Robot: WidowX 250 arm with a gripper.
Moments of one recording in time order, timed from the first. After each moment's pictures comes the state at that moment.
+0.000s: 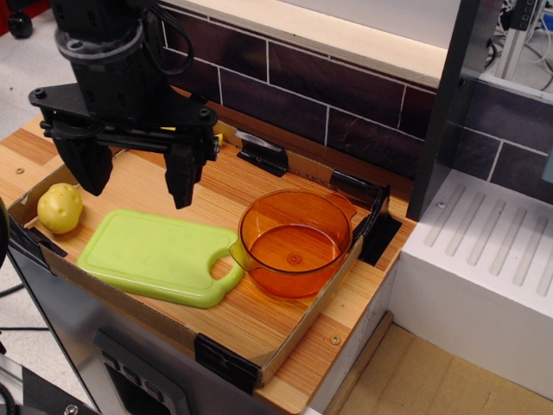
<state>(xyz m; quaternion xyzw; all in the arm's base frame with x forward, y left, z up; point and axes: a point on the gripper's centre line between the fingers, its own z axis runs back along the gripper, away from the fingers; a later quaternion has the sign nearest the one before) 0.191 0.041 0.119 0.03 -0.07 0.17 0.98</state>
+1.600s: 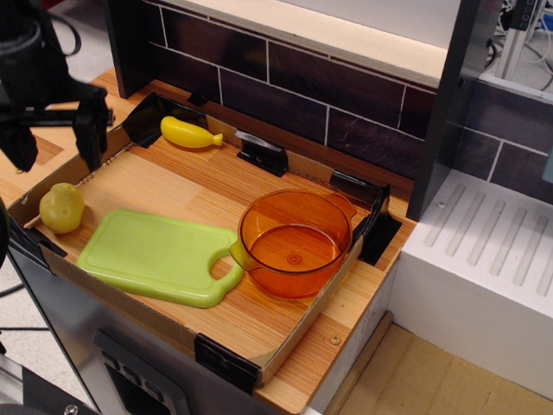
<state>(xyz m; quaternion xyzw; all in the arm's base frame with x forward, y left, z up) 0.220 0.165 0.062 0.01 -0.04 0.24 0.97</state>
